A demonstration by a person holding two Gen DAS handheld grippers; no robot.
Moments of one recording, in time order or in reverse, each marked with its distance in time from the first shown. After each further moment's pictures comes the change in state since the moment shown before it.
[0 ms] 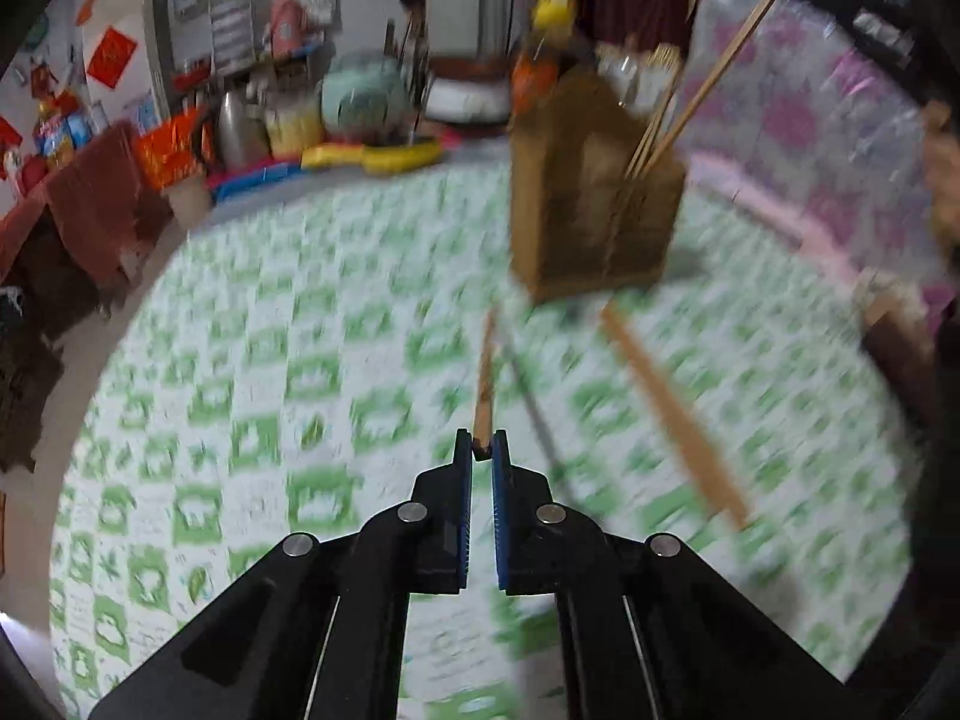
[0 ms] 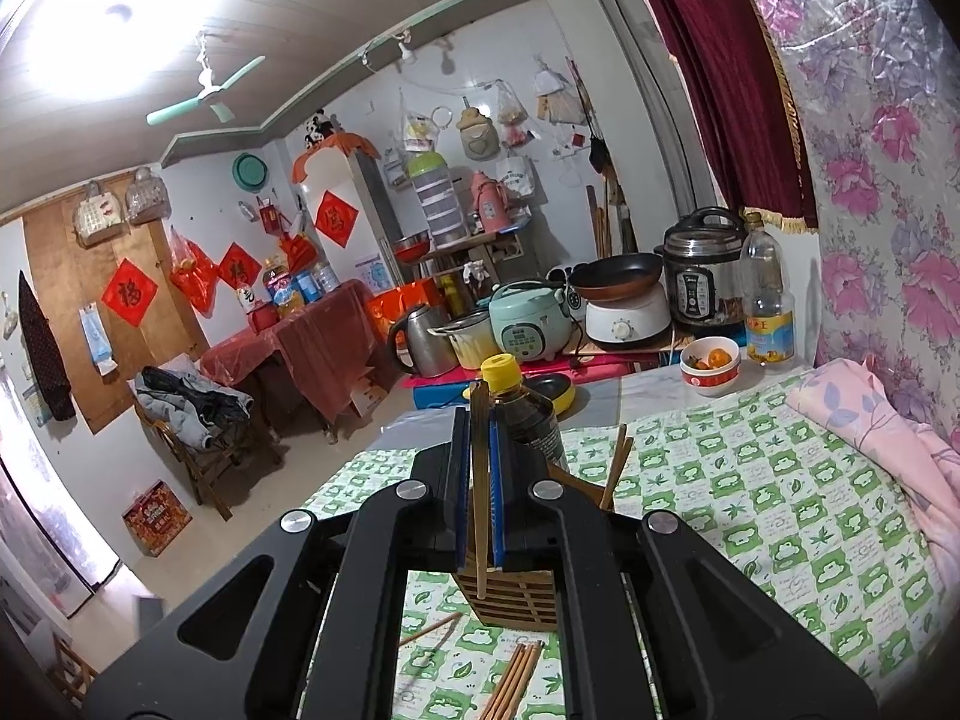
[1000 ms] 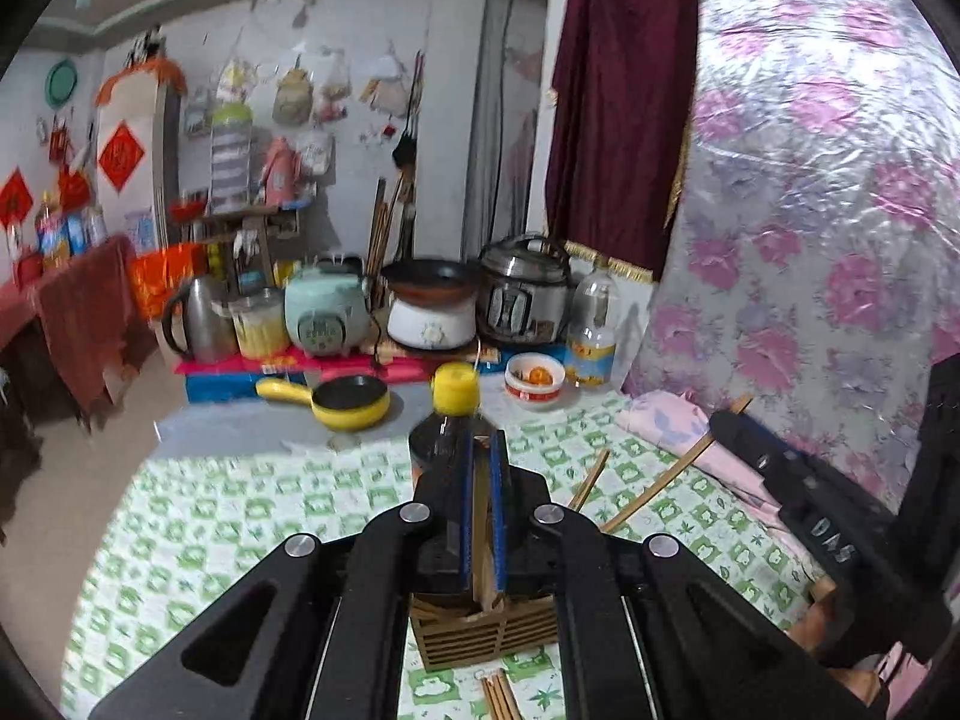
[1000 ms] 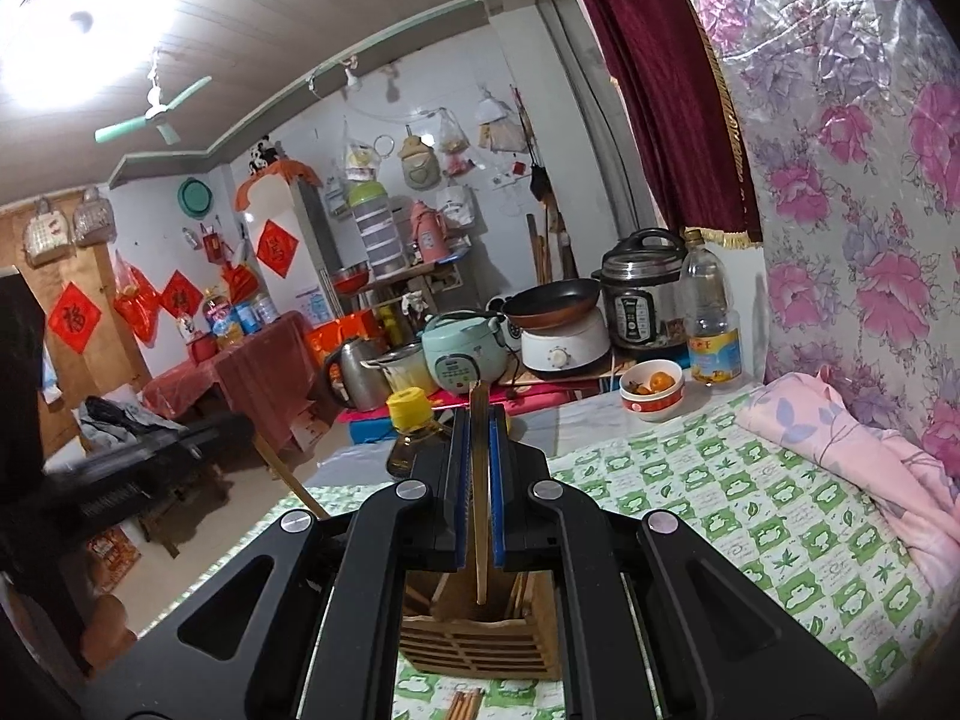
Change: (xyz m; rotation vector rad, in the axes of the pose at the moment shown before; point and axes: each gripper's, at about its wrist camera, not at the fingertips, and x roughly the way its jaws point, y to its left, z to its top) left arm -0.009 -0.070 0.223 -0.056 -0.345 -0.034; right arm 0.027 -0.028 -0.003 0.017 -0.085 -0.157
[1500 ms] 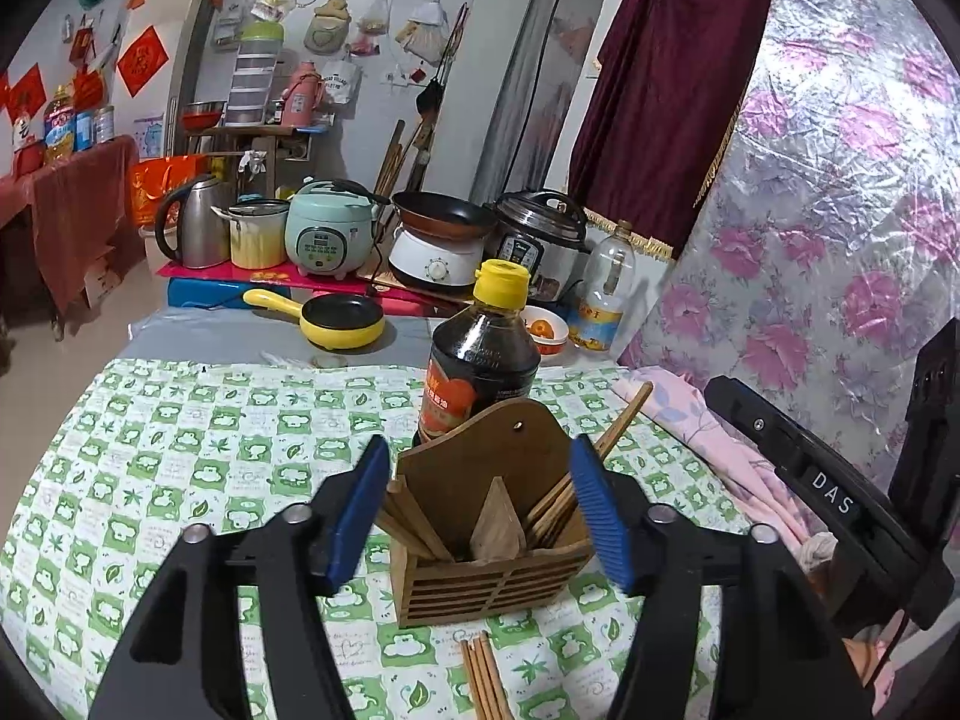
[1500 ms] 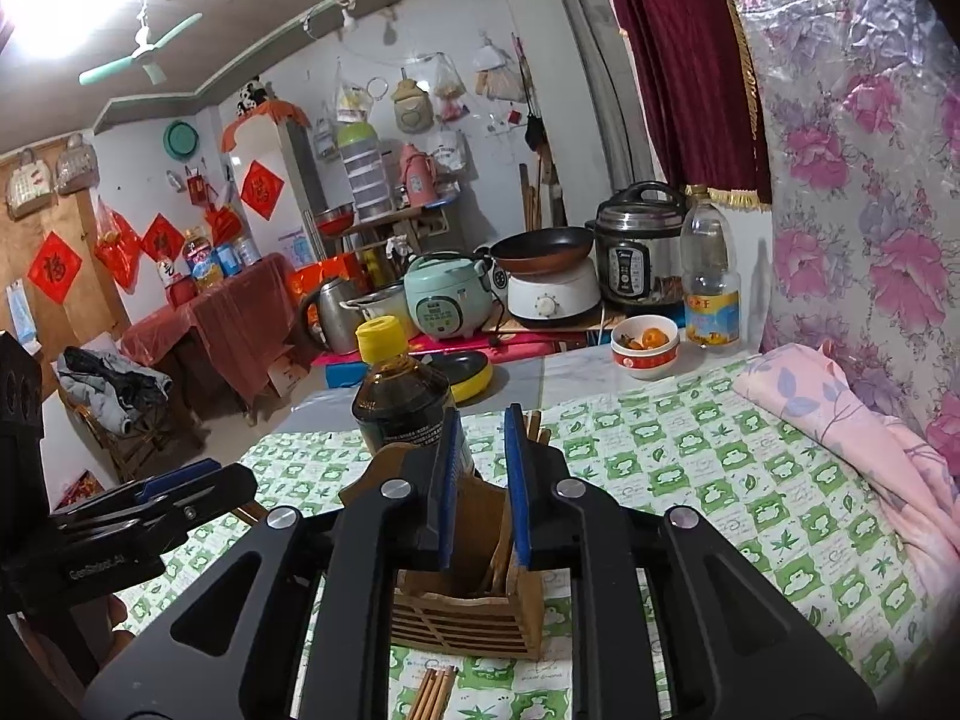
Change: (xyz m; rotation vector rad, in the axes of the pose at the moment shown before) left arm 0.023 0.041 -0.044 -0.158 0.074 -0.054; right arm 0.038 0.000 -0.017 -0.046 0.122 -0.041
